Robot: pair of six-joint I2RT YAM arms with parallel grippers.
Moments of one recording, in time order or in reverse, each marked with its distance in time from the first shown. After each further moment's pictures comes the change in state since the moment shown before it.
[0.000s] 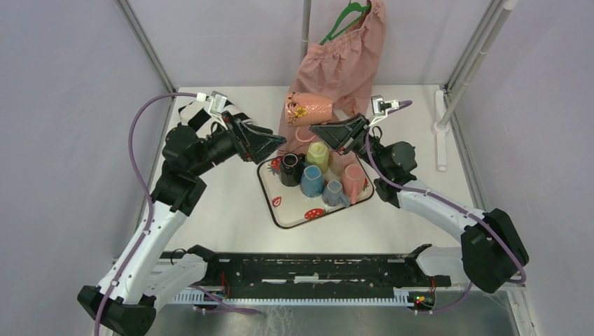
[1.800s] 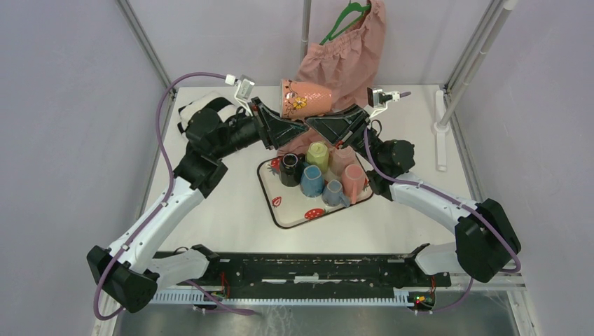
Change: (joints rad) left arm -0.157 0.222 0.116 0.212 0.016 -0.020; right arm 0.047 0.098 0.112 0.214 -0.026 0.166
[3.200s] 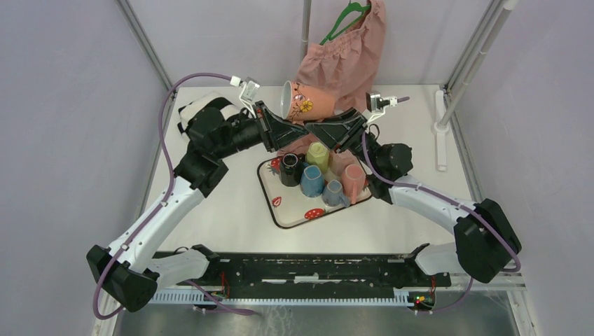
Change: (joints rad) left arm -0.008 0.003 0.017 -0.061 0.012 0.016; right arm 0.015 0.008 -0.031 0.014 0.012 -0.040
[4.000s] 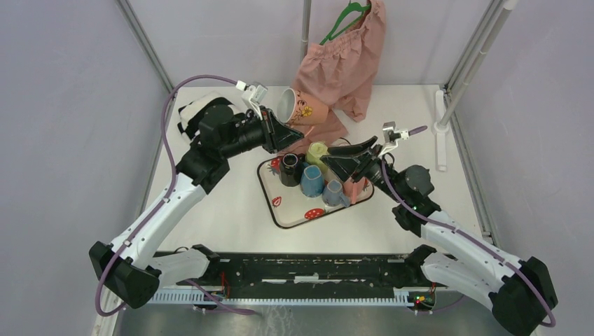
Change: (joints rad) left arm 0.008 0.026 0.019 -0.212 -0.100 0.119; right arm 0.003 -0.422 -0.261 -0.506 0.082 -0.381
